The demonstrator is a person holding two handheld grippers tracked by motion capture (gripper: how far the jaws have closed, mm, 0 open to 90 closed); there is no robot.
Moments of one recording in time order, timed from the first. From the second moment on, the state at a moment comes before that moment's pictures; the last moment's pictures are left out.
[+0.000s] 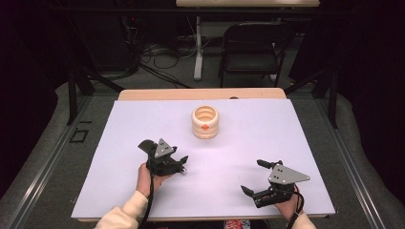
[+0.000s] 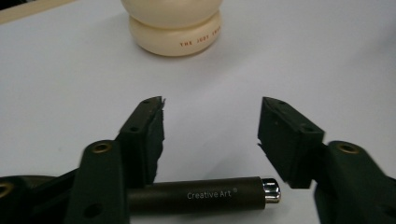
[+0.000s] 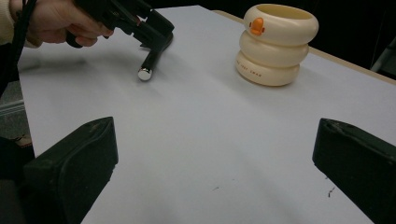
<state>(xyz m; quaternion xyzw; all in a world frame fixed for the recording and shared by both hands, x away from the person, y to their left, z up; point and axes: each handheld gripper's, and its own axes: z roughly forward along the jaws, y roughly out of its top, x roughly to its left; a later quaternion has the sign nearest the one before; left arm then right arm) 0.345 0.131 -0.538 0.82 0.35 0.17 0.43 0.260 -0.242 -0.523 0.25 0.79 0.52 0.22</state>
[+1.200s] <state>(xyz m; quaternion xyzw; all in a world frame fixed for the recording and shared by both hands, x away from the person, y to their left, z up) 0.344 0.128 -0.547 0.87 0.31 0.09 0.37 0.258 -0.244 -0.523 0.25 0.79 0.52 0.21</state>
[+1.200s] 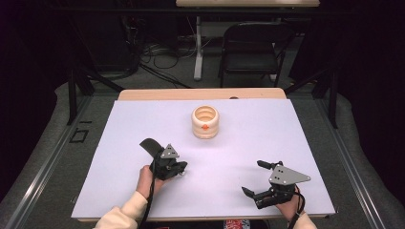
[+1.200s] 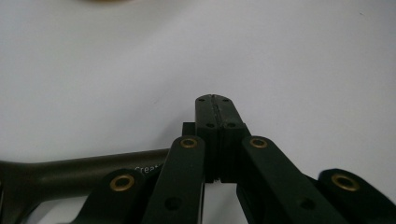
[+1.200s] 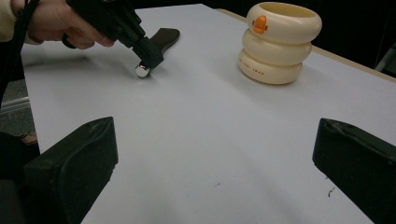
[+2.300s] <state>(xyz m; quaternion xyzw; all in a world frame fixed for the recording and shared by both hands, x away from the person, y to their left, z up) 0.335 0.160 -0.543 0.87 0.35 0.08 0.33 0.259 -0.248 -0.523 0.25 0.79 0.52 0.22</state>
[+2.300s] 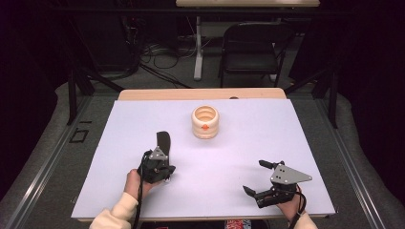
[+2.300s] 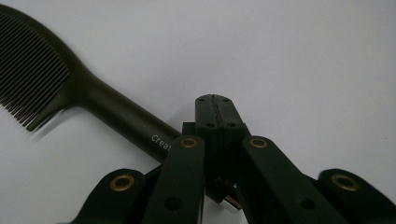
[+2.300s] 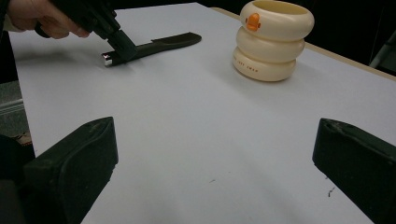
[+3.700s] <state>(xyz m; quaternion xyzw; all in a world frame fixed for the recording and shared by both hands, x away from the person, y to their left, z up) 0.347 0.188 -0.542 0.87 0.39 0.10 0.28 0.260 -0.248 -0.523 0.26 0.79 0.52 0.21</state>
